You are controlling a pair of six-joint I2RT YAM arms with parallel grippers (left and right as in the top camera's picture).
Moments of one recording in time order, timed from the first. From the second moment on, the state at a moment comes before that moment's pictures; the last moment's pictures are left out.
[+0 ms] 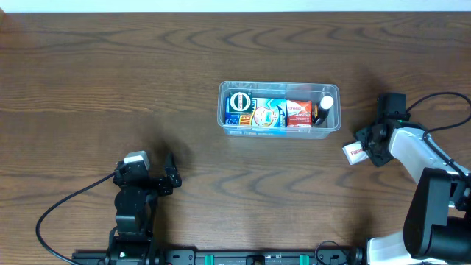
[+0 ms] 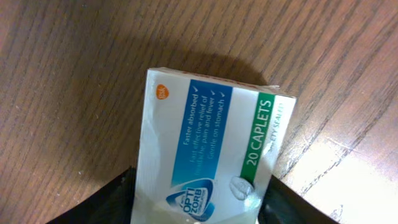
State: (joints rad) left arm -0.07 0.29 0.03 -0.12 -0.08 -0.25; right arm -0.14 1.67 0.85 -0.51 0.15 0.88
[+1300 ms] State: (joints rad) left arm -0.07 0.29 0.03 -0.12 -0.08 -0.25; right arm -0.01 1.30 1.31 -0.71 0.00 0.20
